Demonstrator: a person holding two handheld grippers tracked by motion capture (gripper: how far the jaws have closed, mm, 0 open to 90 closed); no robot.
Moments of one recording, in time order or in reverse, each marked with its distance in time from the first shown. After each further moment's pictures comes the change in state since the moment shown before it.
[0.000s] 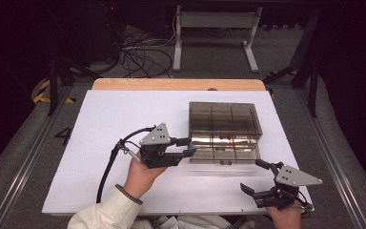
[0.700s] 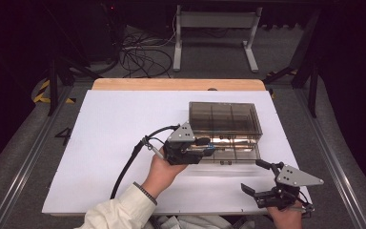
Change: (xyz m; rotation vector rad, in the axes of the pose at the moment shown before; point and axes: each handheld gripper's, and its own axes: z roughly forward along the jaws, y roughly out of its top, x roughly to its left) left arm -0.003 0.008 0.055 0.044 -0.026 0.010; right arm -0.001 -0.001 -0.002 -0.009 0.006 0.004
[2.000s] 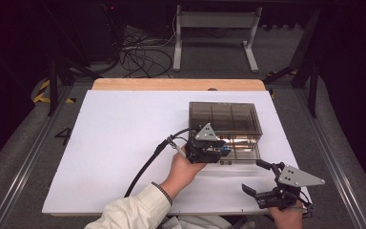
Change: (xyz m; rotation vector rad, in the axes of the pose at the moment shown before) left arm 0.004 -0.001 0.067 0.086 0.015 -0.039; right arm -0.001 -0.001 -0.002 -0.007 0.014 0.004
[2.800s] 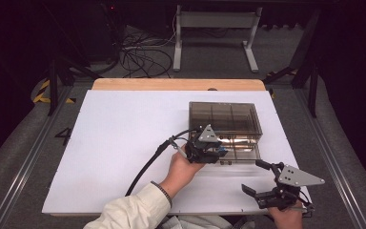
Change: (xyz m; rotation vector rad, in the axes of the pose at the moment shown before) left arm 0.004 -0.006 0.007 0.086 0.064 0.018; right arm 0.000 0.000 0.001 0.000 0.010 0.004
